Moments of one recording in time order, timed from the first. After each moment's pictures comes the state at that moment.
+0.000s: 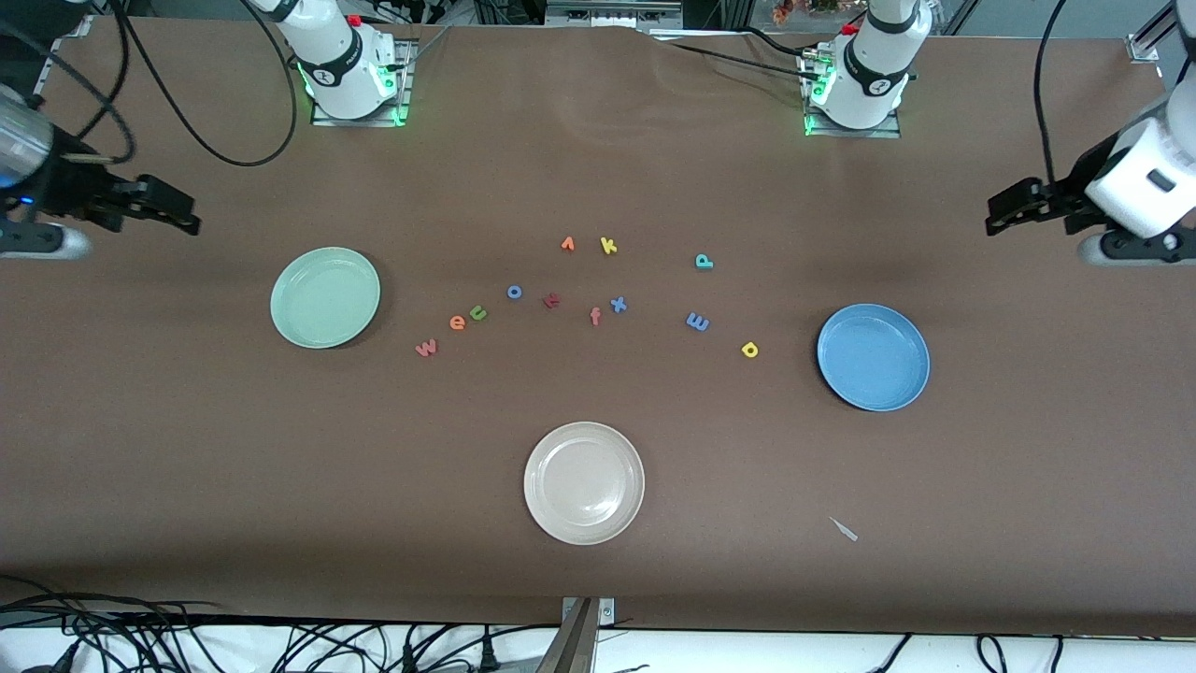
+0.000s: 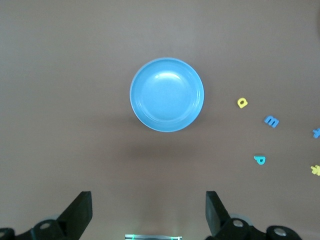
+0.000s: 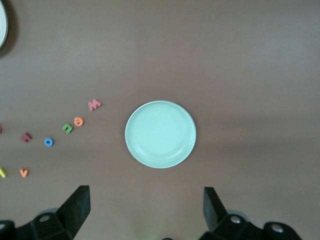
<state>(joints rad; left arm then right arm) 0.04 0.04 -0.07 -1.64 -0.01 1.51 -0.06 0.05 0.03 0.01 -1.64 0.02 1.57 0.07</state>
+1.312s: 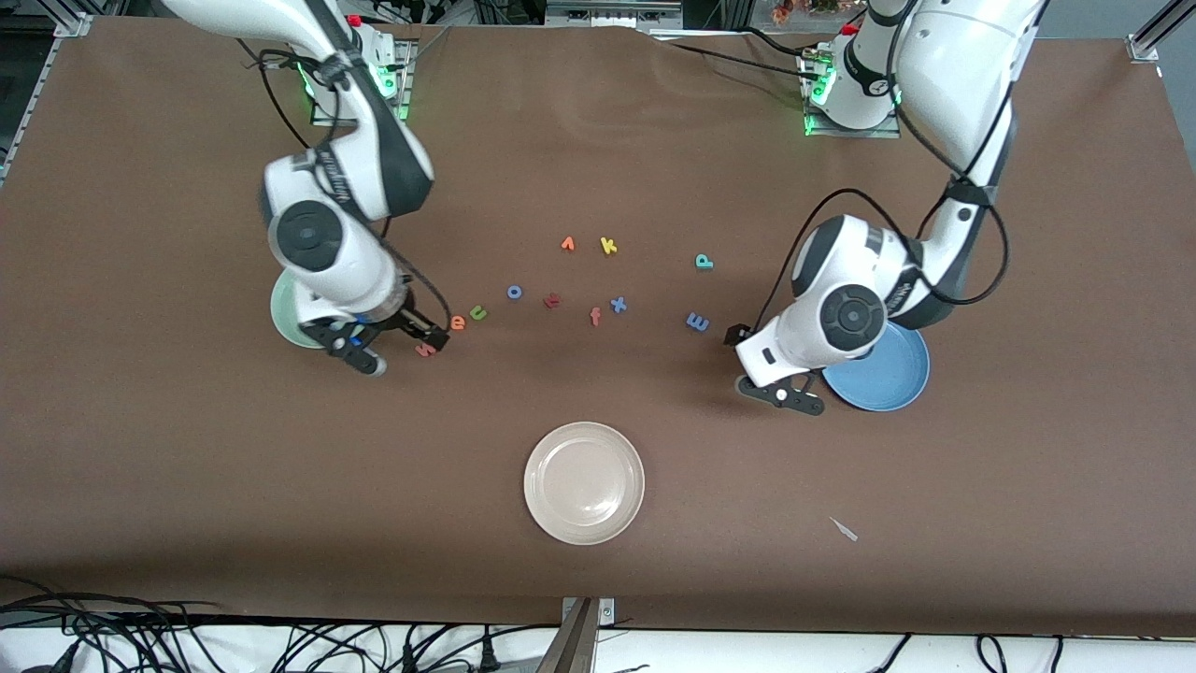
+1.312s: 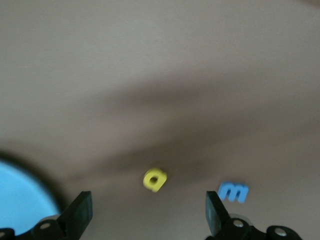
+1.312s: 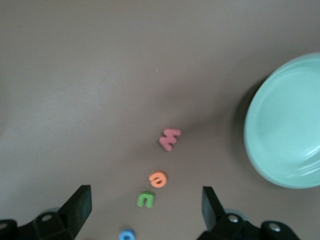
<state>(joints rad) -0.29 0.59 -0.11 -1.71 -0.04 2.16 -0.07 0.41 0.38 0.02 -1.88 -0.04 2.21 1.08</state>
